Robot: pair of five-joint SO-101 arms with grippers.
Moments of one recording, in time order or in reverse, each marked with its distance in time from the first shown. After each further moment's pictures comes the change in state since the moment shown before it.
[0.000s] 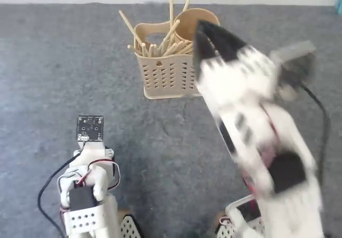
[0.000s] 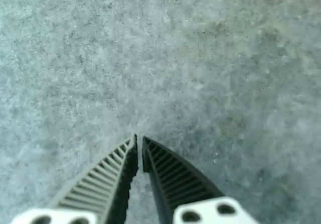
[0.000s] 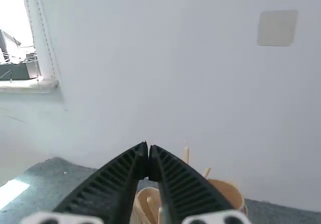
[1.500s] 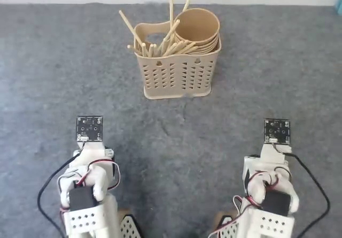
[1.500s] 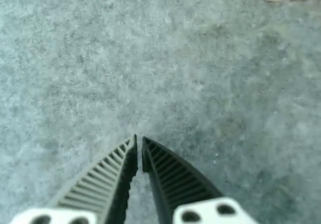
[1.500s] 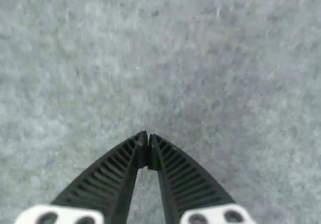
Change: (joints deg) left arm -0.1 0.0 0.0 0.0 0.0; right arm 37.4 -47.3 69.3 38.3 16.7
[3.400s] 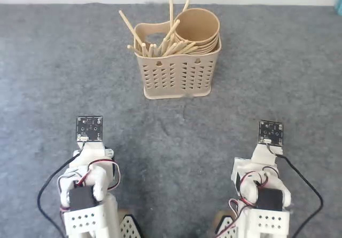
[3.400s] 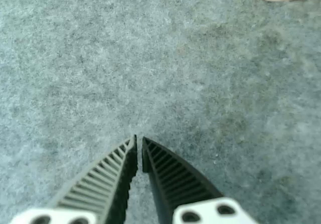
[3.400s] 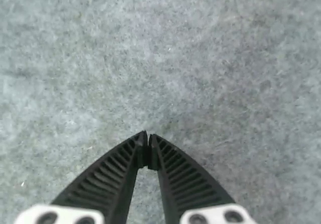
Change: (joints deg) left arm 0.0 0.0 0.0 0.0 0.0; right arm -8.9 0.1 4.8 -0.2 -13.4
